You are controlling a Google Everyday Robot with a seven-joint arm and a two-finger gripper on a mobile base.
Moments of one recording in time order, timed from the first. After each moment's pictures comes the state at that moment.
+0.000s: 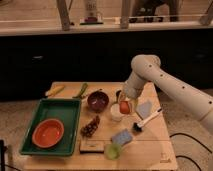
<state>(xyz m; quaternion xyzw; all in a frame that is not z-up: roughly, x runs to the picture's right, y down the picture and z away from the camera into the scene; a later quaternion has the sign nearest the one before) 0.103 0.087 0.747 -0.32 -0.28 -0.27 0.86</state>
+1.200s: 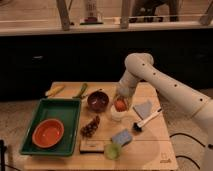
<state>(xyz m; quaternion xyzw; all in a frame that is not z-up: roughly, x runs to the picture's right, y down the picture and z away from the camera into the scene) 0.076 0.079 0.753 -0.27 -0.33 -0.41 0.81</state>
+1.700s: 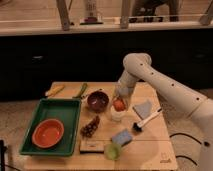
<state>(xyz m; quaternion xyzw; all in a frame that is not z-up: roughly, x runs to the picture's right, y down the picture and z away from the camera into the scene) 0.073 0.080 0.759 -0.27 -0.33 -0.42 0.80</state>
